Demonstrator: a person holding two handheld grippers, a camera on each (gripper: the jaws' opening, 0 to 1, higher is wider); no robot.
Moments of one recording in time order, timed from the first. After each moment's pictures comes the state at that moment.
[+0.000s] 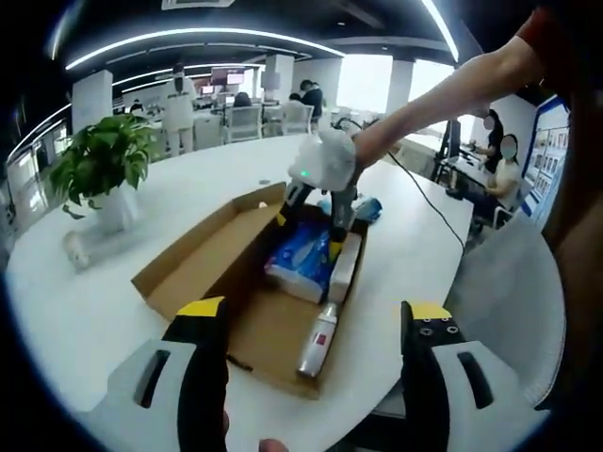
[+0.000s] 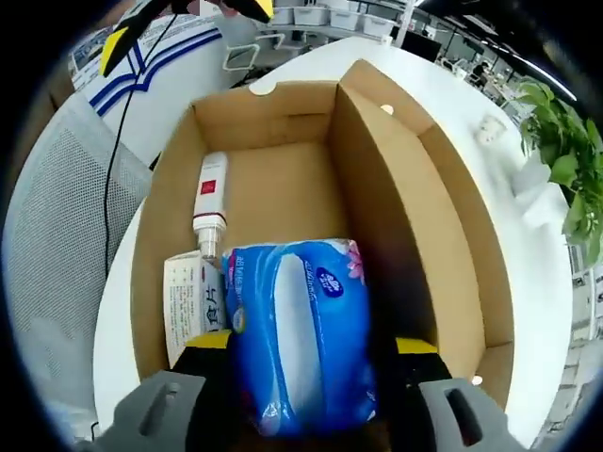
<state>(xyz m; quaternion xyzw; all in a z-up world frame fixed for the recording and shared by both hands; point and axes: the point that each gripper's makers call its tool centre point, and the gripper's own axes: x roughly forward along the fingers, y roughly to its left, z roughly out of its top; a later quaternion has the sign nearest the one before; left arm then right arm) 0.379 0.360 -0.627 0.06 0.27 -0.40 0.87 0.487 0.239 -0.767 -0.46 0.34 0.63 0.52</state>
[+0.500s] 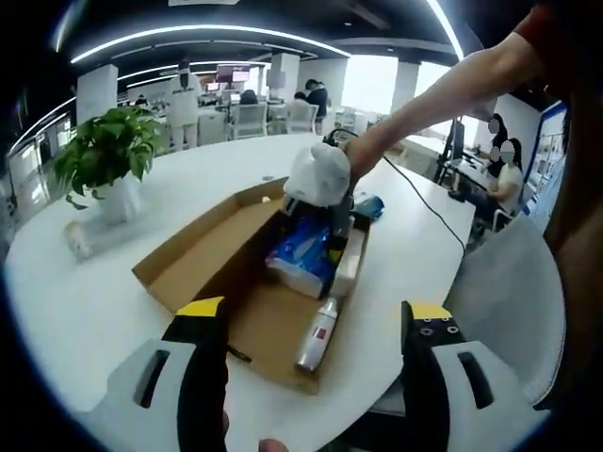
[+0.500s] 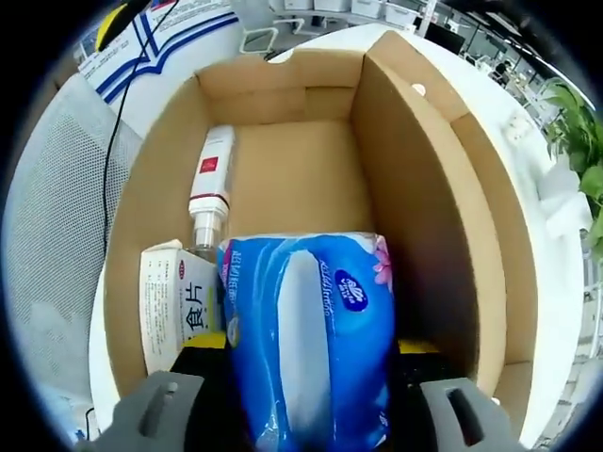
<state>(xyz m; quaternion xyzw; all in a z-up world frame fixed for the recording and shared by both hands) 0.377 0.367 -0.633 0.05 0.28 -0.39 0.88 0.485 0.240 -0.792 -0.49 0.36 0.64 0.48</state>
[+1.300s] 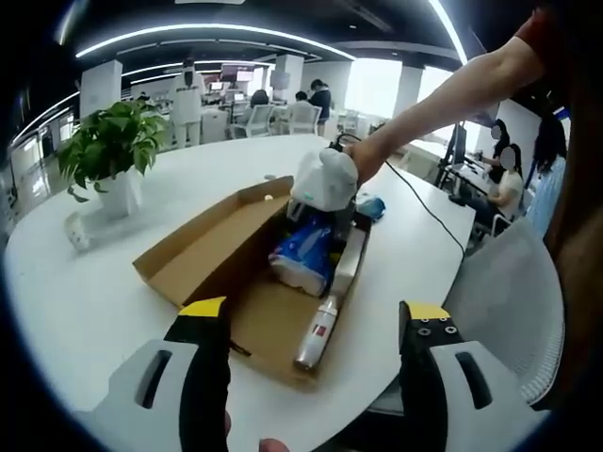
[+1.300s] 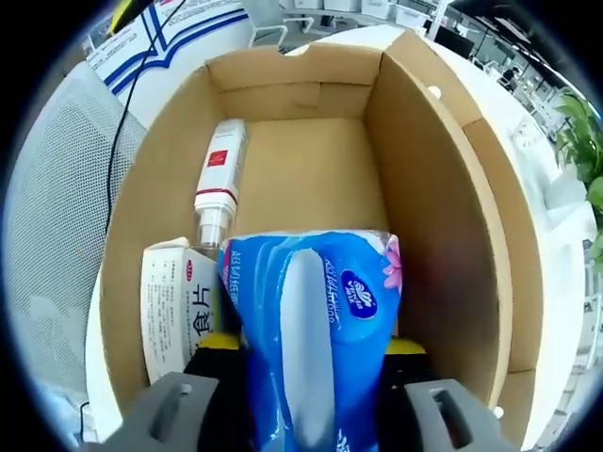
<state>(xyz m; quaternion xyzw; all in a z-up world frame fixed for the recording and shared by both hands) 0.374 0.370 -0.635 0.04 0.28 -0.39 0.88 0.477 0.240 -0.795 -0.49 0.34 0.65 0.47</state>
